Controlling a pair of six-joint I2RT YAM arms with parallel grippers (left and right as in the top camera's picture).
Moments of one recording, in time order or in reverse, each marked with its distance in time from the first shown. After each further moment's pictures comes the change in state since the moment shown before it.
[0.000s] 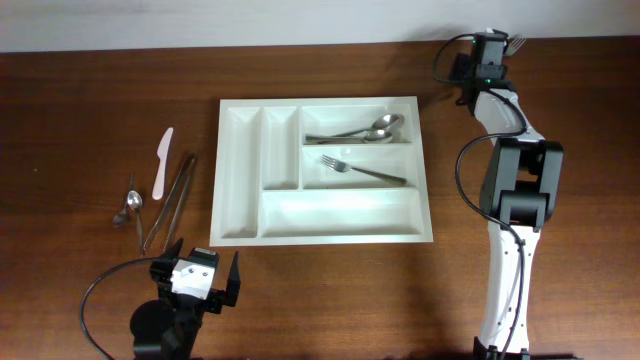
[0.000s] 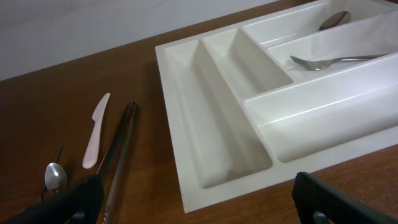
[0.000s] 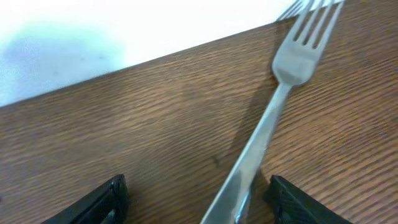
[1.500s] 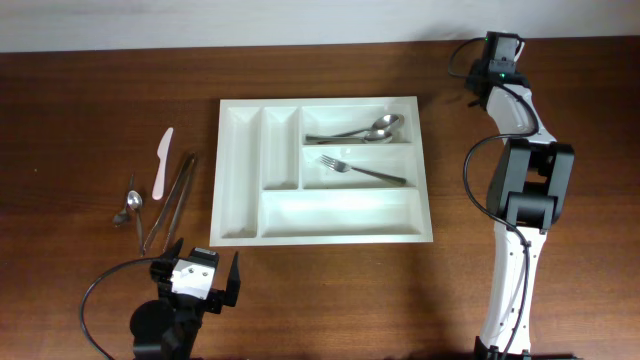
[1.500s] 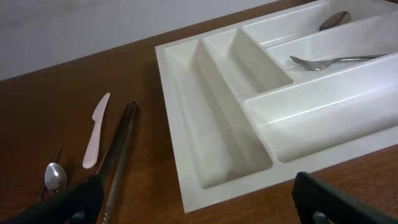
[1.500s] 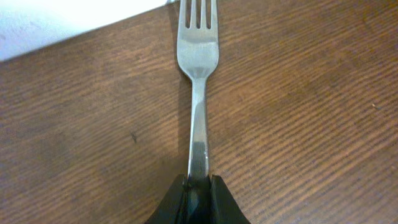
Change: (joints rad) left arm 0.000 0.000 0.000 0.000 0.000 0.000; right arm -0.032 -0.021 0.037 -0.206 0.059 0.027
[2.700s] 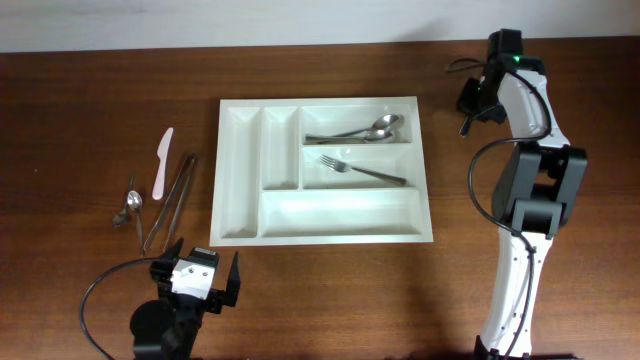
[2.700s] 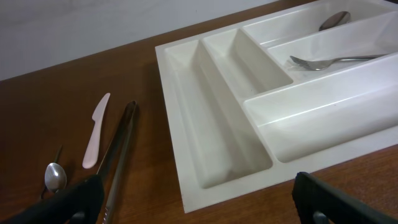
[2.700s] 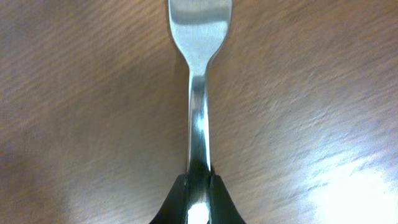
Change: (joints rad) left arm 0.000 0.000 0.000 0.000 0.000 0.000; right arm 0.011 -0.088 0.036 -0.610 -0.275 0.132
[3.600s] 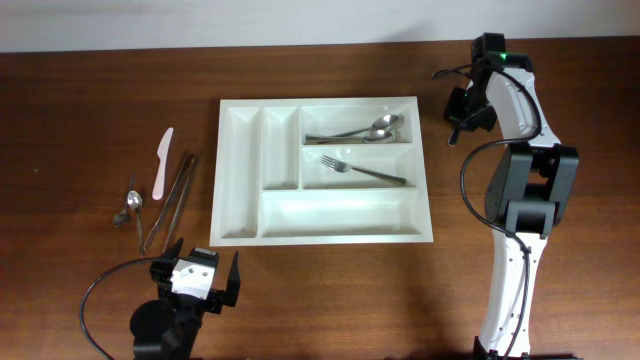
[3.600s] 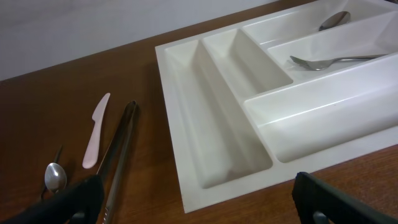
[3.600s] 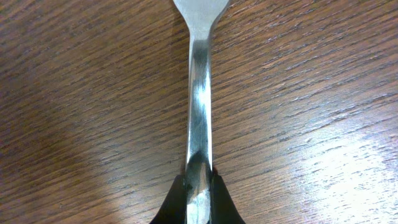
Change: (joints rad) left arm 0.000 0.000 0.000 0.000 0.000 0.000; right arm 0.044 -0.010 0.000 -0.139 -0.025 0.002
